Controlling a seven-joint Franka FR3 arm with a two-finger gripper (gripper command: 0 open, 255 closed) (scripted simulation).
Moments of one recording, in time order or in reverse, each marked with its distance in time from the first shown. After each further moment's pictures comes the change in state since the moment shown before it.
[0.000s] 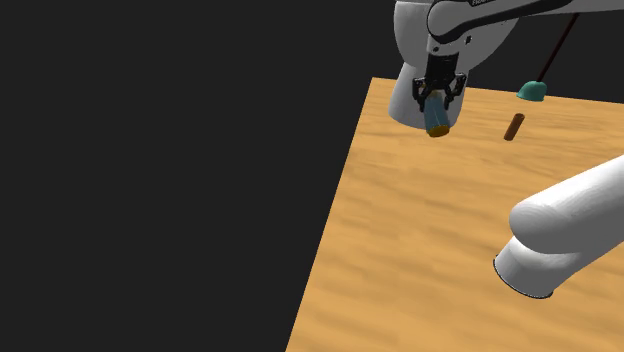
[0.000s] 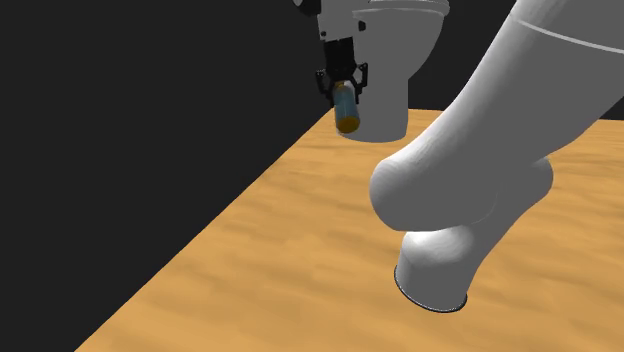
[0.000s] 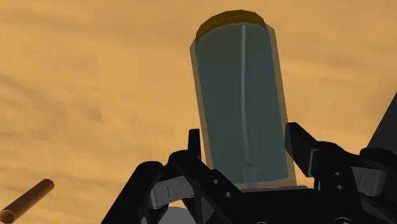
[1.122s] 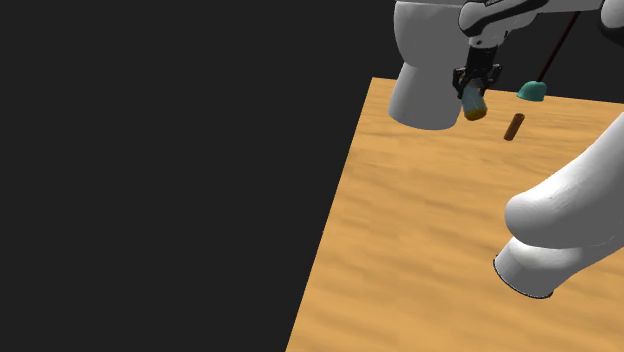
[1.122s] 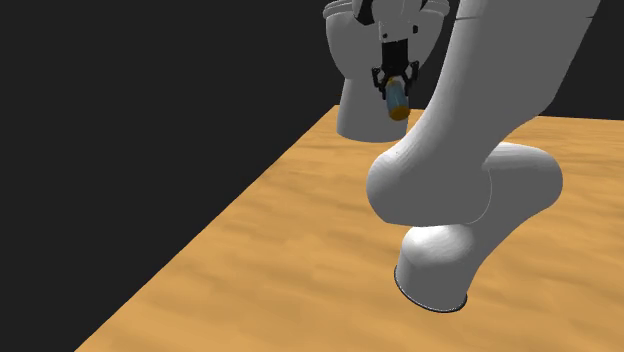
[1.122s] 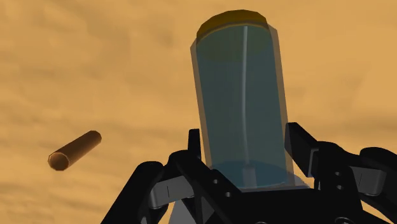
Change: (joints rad) arm -0.155 0.307 -0.239 0.309 -0.027 0.065 -0.378
